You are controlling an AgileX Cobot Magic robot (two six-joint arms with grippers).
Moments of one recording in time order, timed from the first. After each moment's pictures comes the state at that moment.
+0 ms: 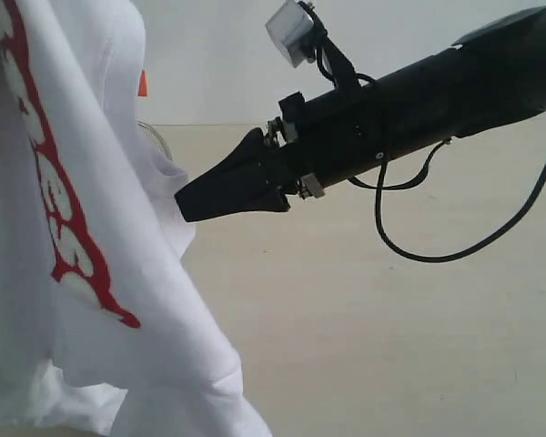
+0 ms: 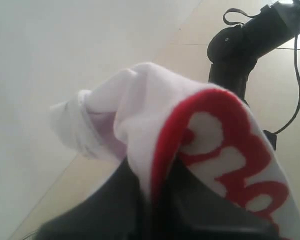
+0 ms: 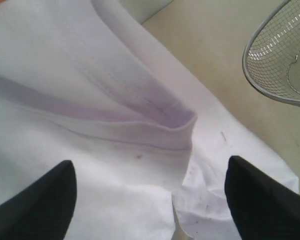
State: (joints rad) left arm 0.06 1.03 -1.39 -0.94 1.23 1.19; right arm 0.27 1.76 -1.16 1.38 1.18 -1.41
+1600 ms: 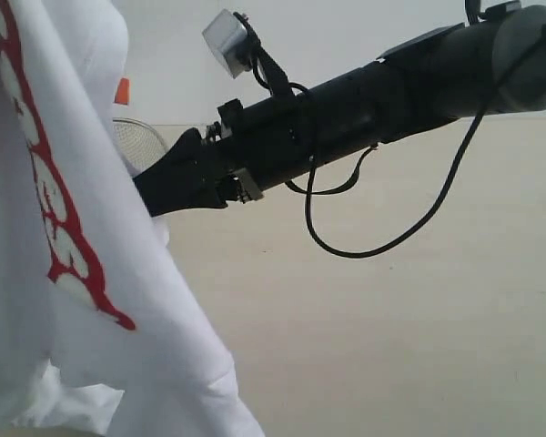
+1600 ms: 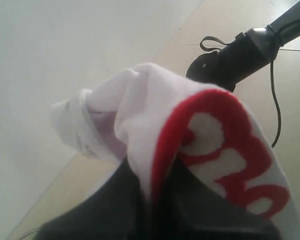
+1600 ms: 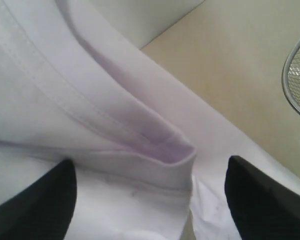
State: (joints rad) left arm 0.06 1.03 -1.39 -0.94 1.23 1.18; right arm 0.36 1.92 -1.31 1.45 1.21 -1.37
